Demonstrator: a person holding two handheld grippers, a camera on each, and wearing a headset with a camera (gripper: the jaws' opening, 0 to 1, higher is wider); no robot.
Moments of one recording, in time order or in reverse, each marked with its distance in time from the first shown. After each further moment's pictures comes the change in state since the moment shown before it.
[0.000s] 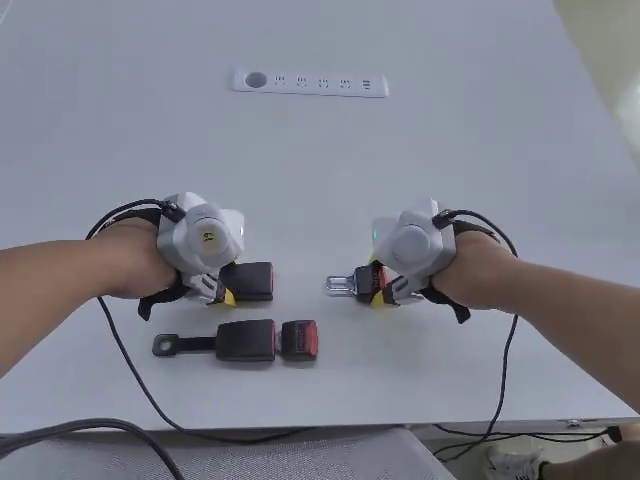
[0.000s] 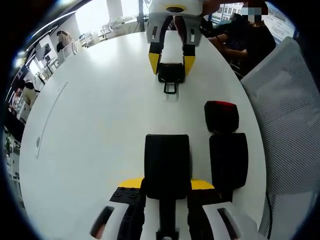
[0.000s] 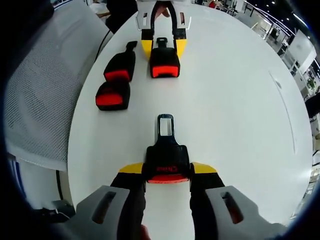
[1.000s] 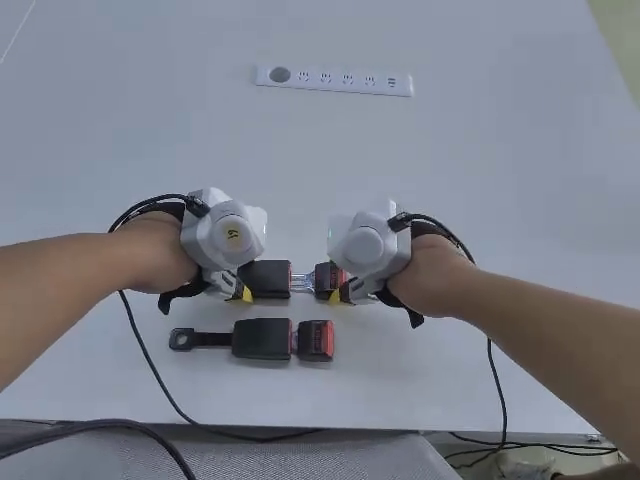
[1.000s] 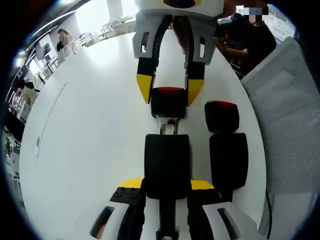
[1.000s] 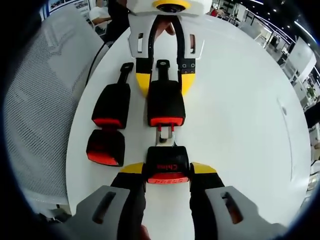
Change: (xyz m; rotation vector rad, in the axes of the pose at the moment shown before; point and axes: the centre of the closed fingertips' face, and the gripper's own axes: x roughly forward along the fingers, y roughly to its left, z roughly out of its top) left arm 0.001 -0.002 0.000 -0.003 0.009 0.002; right arm 0.026 0.003 0.077 -0.048 -0.060 -0.013
